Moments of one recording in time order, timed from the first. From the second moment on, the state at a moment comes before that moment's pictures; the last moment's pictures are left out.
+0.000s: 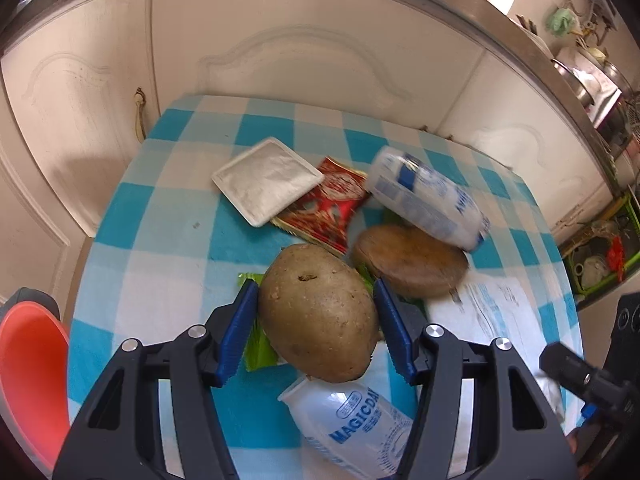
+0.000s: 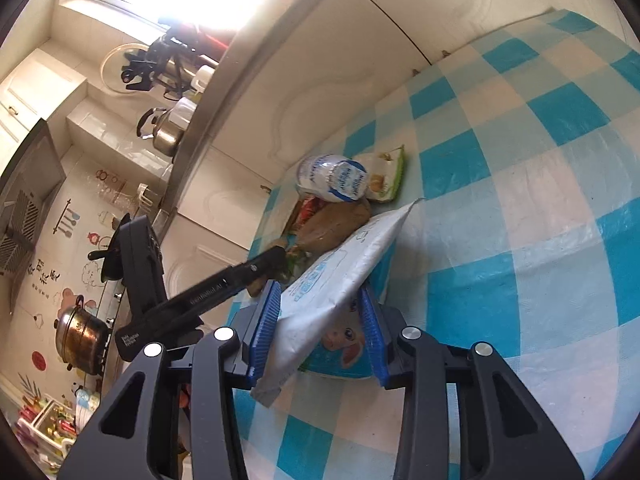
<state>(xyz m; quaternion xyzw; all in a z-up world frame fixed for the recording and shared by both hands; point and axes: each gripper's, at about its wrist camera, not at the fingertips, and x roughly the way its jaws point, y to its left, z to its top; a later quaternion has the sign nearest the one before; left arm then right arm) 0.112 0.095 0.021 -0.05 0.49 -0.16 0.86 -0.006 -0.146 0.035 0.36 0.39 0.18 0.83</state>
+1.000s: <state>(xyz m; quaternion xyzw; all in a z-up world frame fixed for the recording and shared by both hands) 0.060 0.144 0.039 -0.17 0.44 -0.17 0.87 -0.041 -0.150 0.036 0.38 0.39 0.18 0.82</state>
